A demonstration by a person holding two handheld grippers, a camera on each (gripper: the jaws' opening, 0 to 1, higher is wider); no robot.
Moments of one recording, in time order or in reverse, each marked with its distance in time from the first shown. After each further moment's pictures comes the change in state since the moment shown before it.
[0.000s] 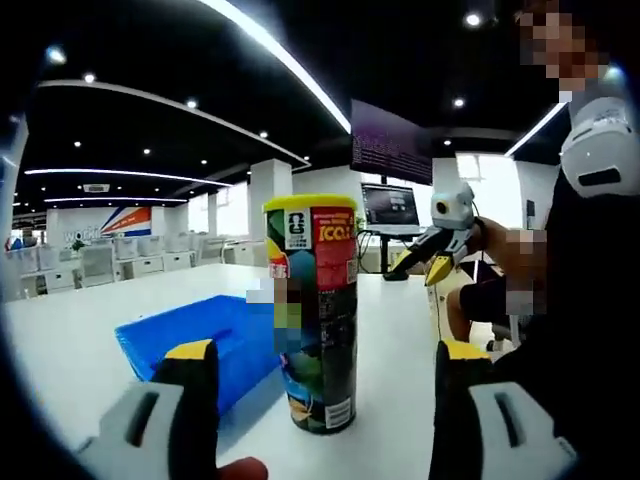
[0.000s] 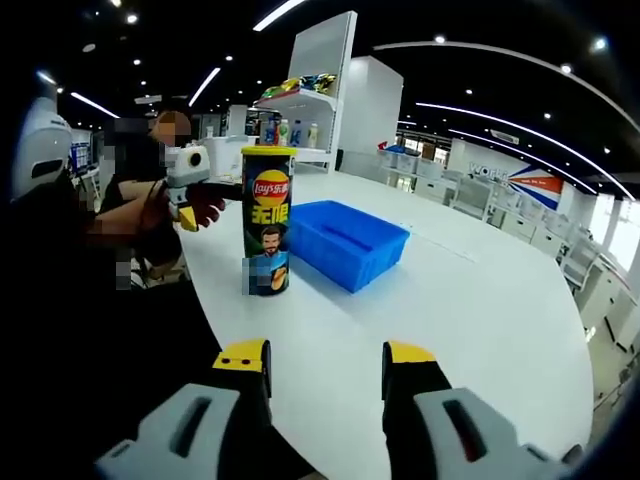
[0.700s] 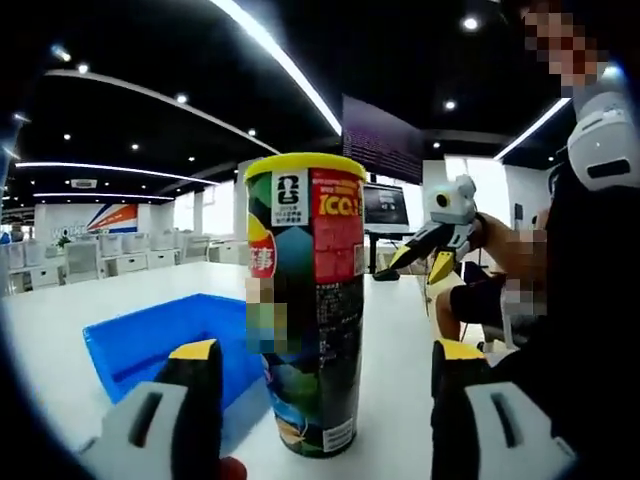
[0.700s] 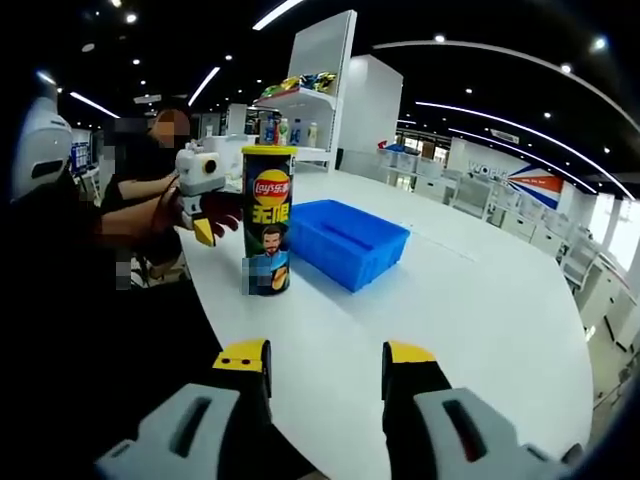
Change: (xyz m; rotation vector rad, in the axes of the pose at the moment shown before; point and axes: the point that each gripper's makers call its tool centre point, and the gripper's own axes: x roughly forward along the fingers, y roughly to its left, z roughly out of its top) left arm 0.036 -0.005 -0.010 -0.014 -0.006 -0.070; right arm 0.000 0.002 0.001 0.000 0.004 0.001
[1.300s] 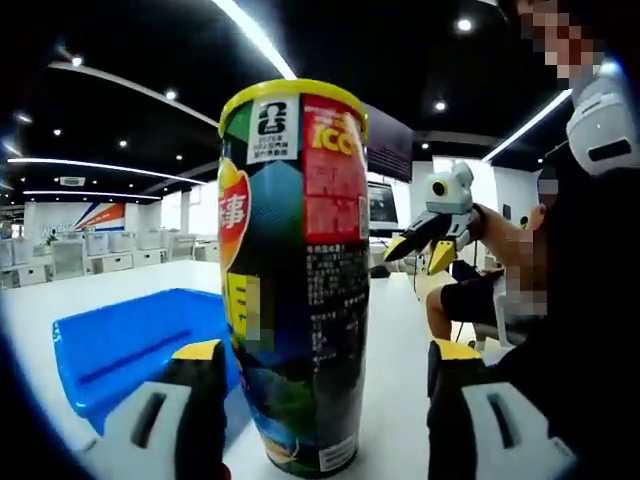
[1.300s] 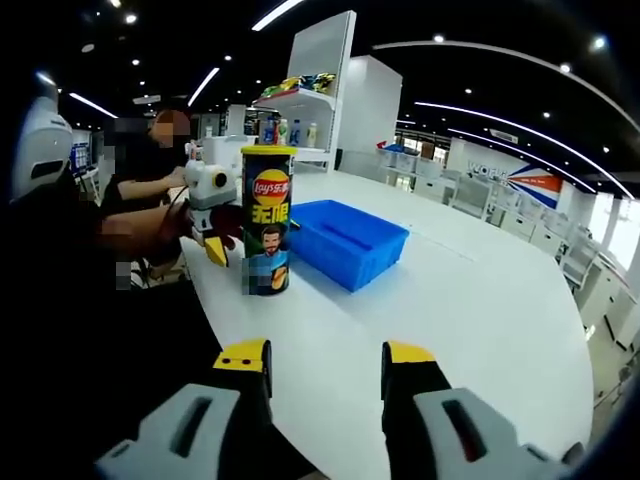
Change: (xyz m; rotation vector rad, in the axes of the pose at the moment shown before) left arm 0.028 -0.006 -0.018 -0.004 -0.002 -0.058; right arm -0.001 -0.002 -0.002 0.004 -0.002 -0.004
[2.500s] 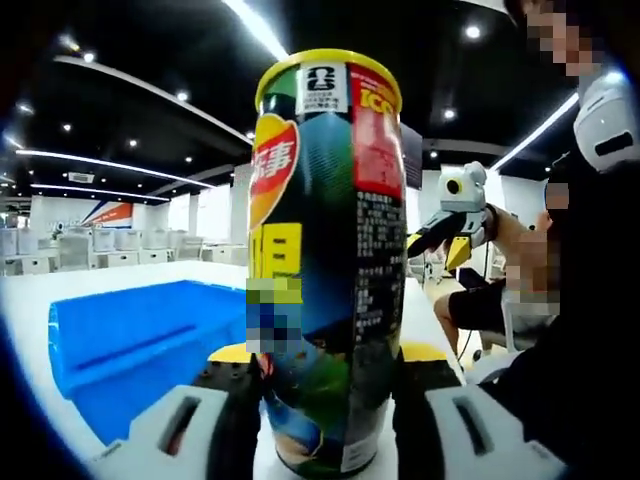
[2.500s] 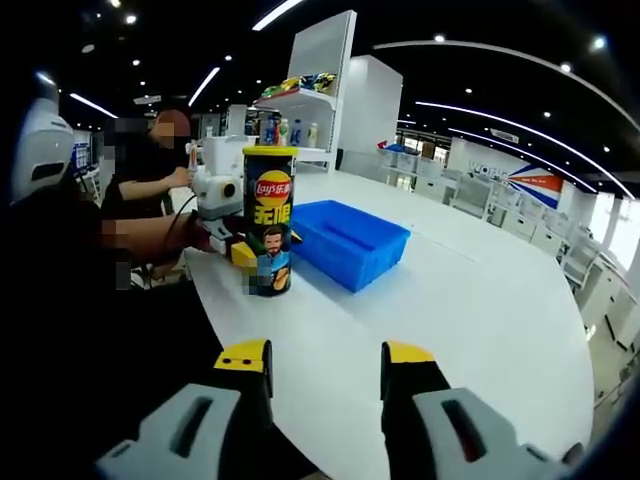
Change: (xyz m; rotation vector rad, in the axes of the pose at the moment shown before) left arm 0.003 0.017 -0.011 -0.021 -0.048 0.036; right arm 0.001 0.002 0.003 0.001 -0.001 0.006
